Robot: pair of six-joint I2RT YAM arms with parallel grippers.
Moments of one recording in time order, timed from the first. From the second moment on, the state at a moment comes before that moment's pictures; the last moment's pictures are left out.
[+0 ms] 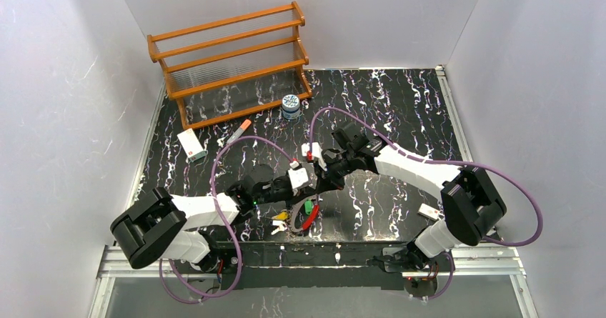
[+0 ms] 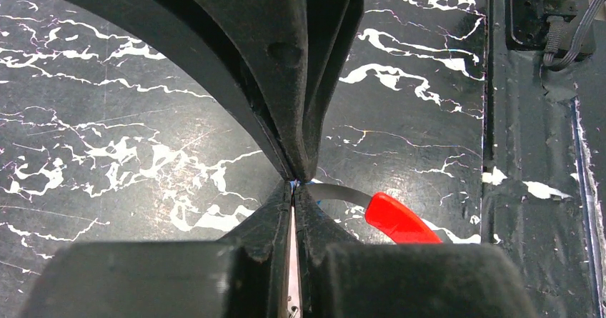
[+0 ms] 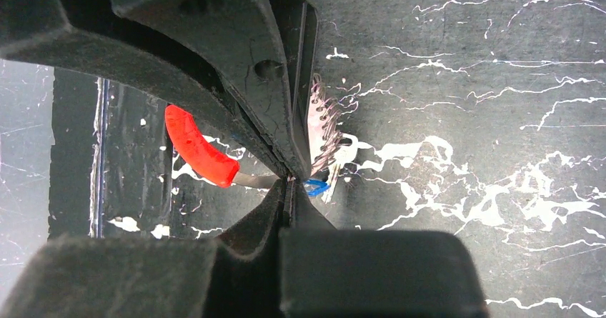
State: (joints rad) left arm -0.86 1.32 0.36 0.66 0.45 0.17; right arm 0.75 1.50 0.97 -0.49 -0.79 -0.60
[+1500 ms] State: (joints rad) left arm -0.86 1.25 0.15 1.15 0.29 -0.13; right arm 0.60 1.34 0.58 0.27 -1.05 -0.12
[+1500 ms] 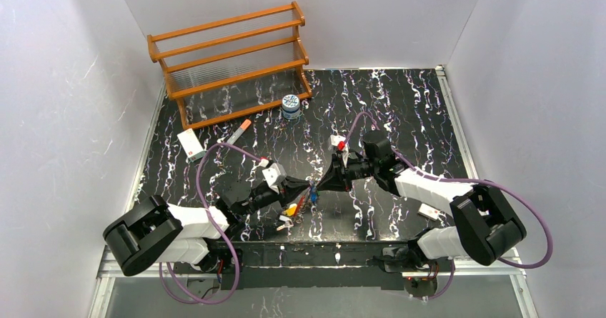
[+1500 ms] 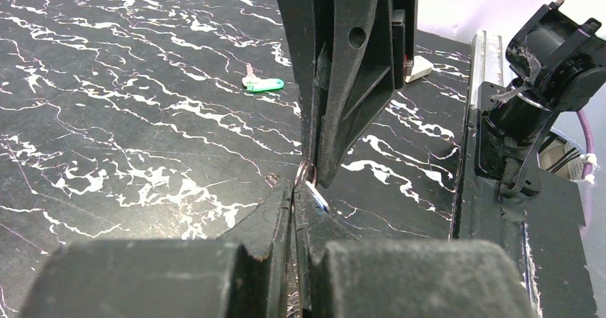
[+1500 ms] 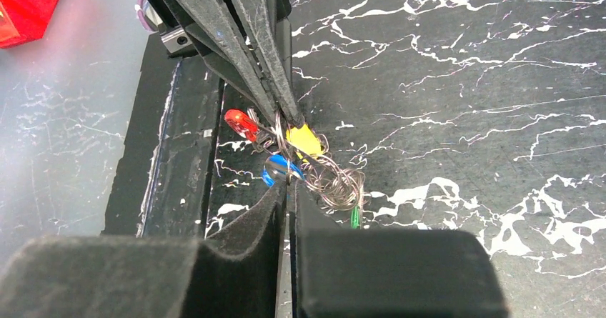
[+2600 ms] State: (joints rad) left arm -0.86 1.25 0.15 1.15 0.28 -0.13; right arm 0.59 1.37 0.58 0.36 -1.09 -0.08
